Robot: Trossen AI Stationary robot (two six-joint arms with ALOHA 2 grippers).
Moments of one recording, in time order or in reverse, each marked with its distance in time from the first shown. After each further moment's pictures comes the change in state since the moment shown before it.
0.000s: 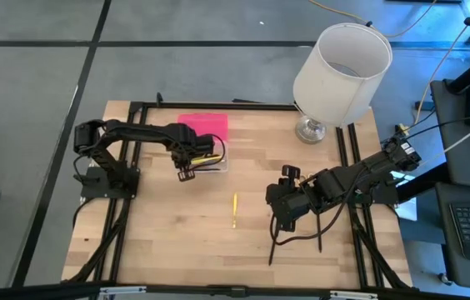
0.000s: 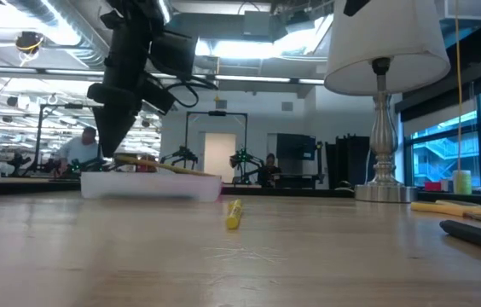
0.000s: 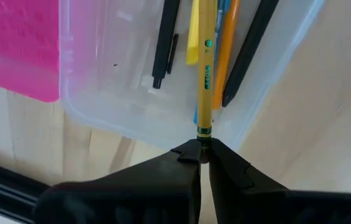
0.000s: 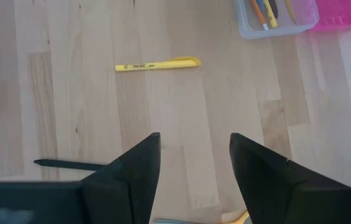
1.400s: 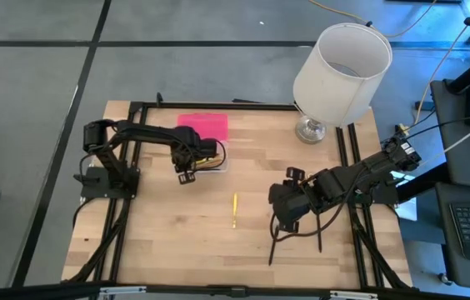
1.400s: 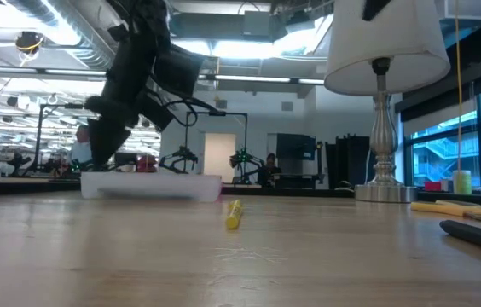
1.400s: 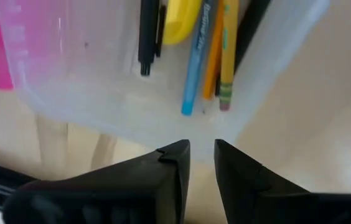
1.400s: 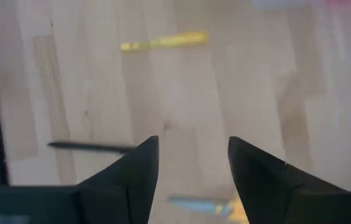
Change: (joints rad) left arm -0.004 0.082 0.001 -0.035 0.042 -0.028; right arm 0.000 0.000 0.000 -0.071 -0.088 0.091
